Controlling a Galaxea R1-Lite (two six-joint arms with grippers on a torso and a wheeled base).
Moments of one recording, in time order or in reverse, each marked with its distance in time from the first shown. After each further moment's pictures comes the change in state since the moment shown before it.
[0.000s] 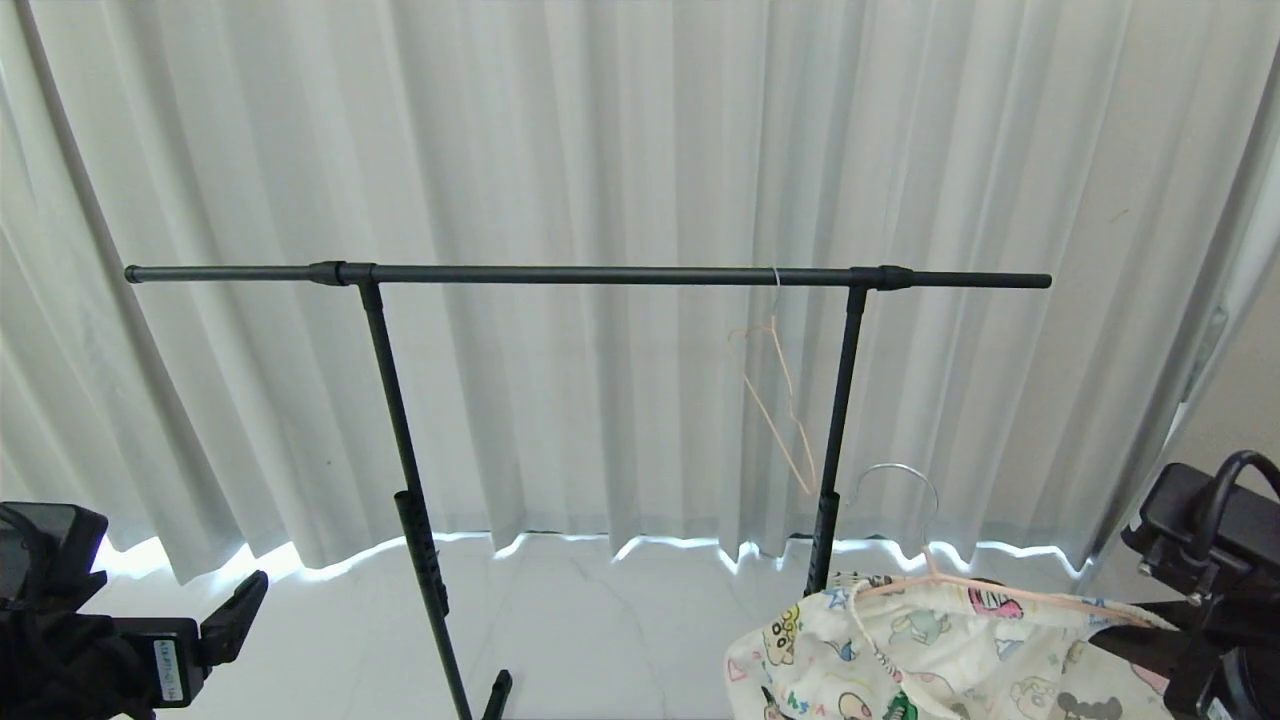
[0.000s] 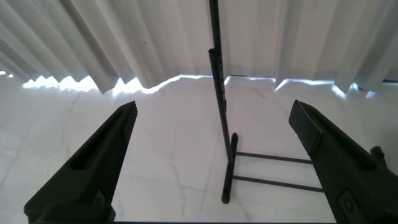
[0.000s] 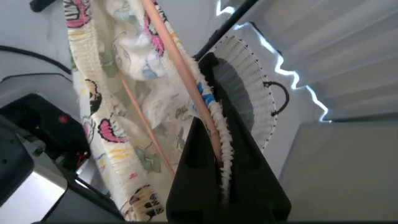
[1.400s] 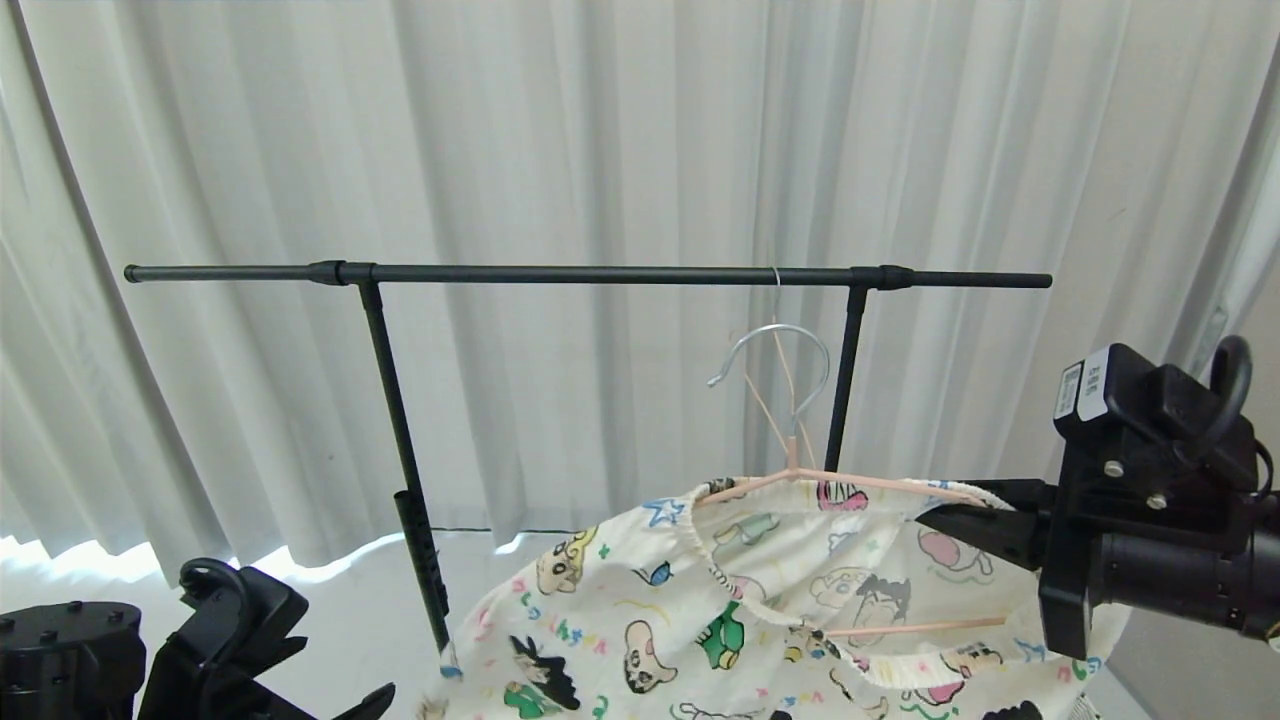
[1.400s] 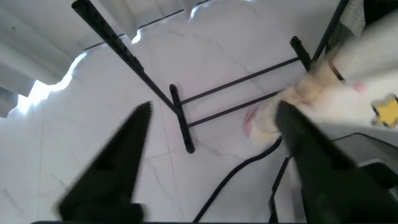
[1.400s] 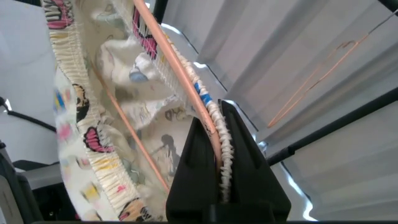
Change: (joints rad) left arm -0.146 0.245 0.068 0.002 -0.302 0.123; right arm -0.009 0.159 0.036 -0.622 0.422 -0.136
